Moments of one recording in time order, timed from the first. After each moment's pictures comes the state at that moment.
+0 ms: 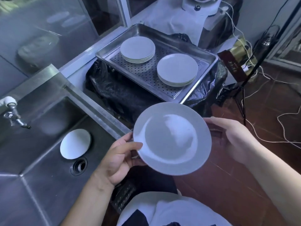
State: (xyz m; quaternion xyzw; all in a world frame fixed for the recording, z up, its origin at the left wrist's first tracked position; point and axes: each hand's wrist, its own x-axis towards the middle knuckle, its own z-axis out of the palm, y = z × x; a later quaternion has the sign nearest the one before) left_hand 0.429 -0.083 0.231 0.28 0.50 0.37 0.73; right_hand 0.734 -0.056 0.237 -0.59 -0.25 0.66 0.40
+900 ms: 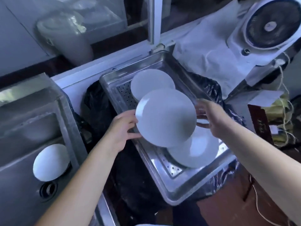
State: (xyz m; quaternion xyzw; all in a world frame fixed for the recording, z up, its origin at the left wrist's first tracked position) left_hand 0.445 0.284 0.238 0.20 0.65 0.46 0.58; right_hand 0.693 0.394 0.251 -0.64 -0.39 0.61 0.26
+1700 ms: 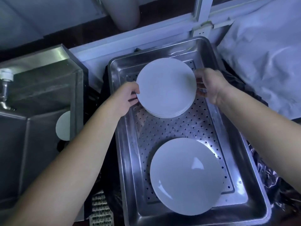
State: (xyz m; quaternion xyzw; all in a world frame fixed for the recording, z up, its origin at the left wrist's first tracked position) left_hand 0.433 0.439 0.207 0.04 0.74 0.48 0.47; right_hand 0.612 0.620 0.186 -0.56 -0.47 0.67 0.13
